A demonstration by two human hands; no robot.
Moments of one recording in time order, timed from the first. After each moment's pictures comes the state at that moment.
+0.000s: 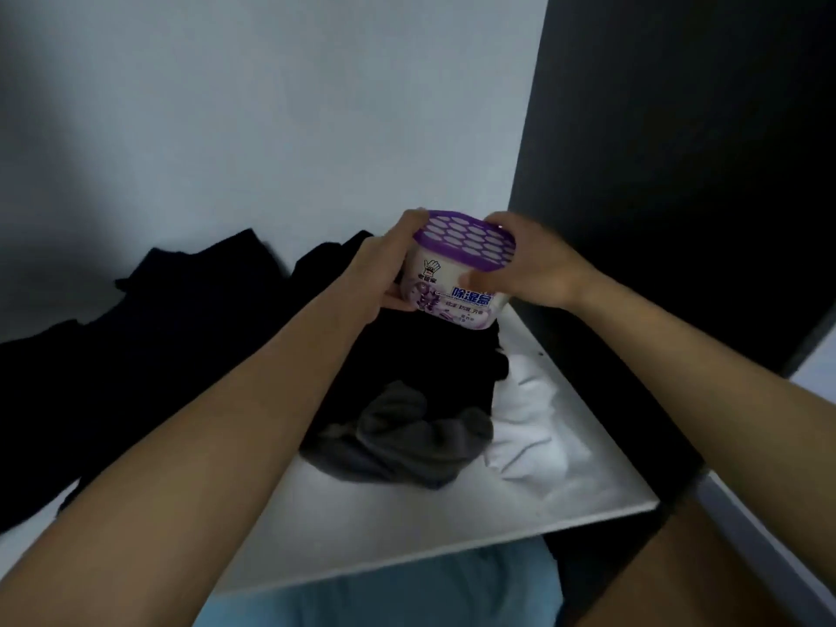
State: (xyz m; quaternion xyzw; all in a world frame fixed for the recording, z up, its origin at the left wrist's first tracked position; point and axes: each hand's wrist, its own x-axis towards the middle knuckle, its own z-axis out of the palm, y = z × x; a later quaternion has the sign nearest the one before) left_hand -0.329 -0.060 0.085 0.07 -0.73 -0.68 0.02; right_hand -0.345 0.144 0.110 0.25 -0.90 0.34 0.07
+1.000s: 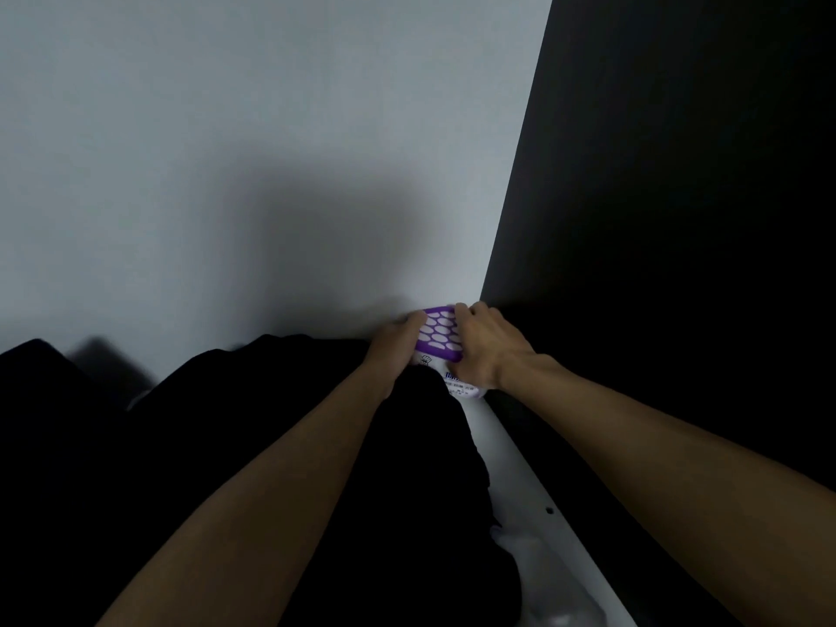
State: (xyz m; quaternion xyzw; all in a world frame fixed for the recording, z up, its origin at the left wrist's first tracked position) left_hand -0.620 -0.018 -0.005 0.08 -0.70 -0.71 -0.01; right_hand -0.598 0.121 0.043 0.13 -0.99 0.04 0.06
